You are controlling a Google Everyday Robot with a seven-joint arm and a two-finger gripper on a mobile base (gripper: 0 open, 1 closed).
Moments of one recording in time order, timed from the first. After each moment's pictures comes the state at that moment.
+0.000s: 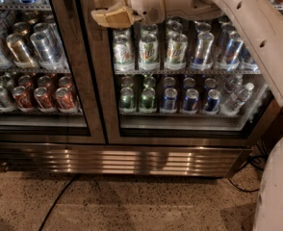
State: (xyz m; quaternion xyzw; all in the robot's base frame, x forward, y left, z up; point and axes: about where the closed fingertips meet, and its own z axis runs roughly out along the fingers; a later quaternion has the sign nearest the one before) arm 0.626 0.087 1.028 -0.63 0.45 0.35 0.53
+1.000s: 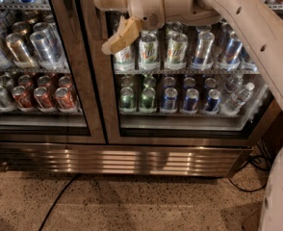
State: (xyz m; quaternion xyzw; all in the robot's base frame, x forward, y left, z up) arm 0.616 0.088 1.028 -0.63 0.45 0.35 0.53
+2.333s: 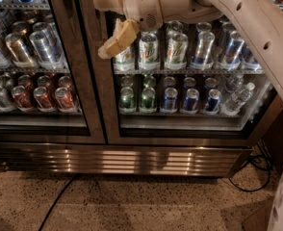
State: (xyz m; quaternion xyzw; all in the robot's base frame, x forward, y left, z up) arm 0.601 0.095 1.019 -0.65 0.46 0.35 0.50
